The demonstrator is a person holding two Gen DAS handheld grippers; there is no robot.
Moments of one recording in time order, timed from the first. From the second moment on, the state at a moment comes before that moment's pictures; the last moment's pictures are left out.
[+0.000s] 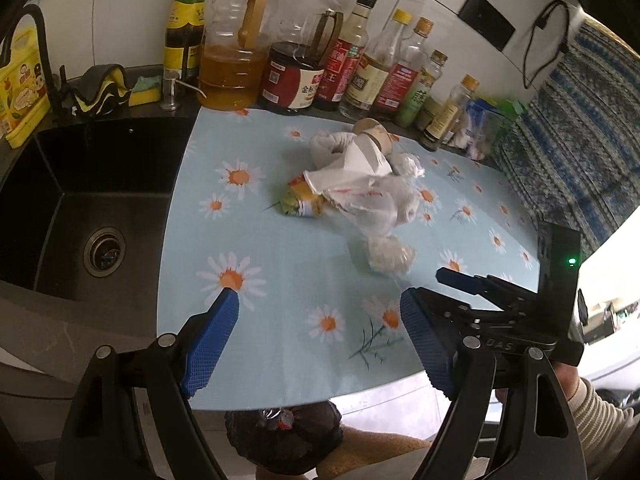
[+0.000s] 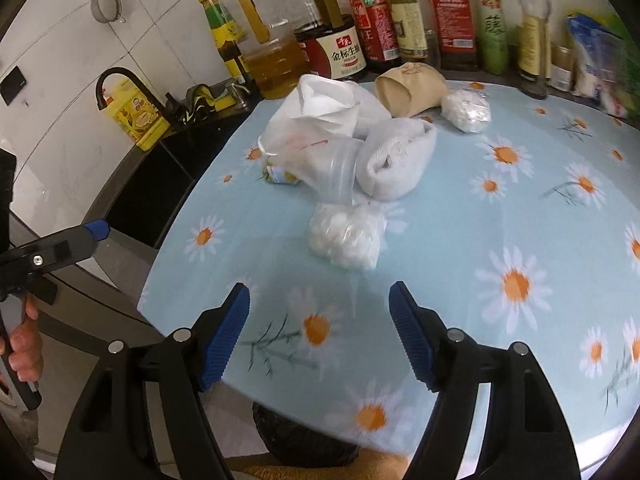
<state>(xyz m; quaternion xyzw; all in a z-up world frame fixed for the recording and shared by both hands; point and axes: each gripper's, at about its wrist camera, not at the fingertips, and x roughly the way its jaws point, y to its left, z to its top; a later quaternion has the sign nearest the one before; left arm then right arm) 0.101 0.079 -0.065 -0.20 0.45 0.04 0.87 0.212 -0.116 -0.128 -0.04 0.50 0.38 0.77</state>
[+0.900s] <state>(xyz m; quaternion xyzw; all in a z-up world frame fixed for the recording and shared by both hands) 0.165 0.064 -0.071 -0.19 0.48 0.07 0.85 0.264 -0.108 -0.157 -0.06 0.51 0.41 0.75</state>
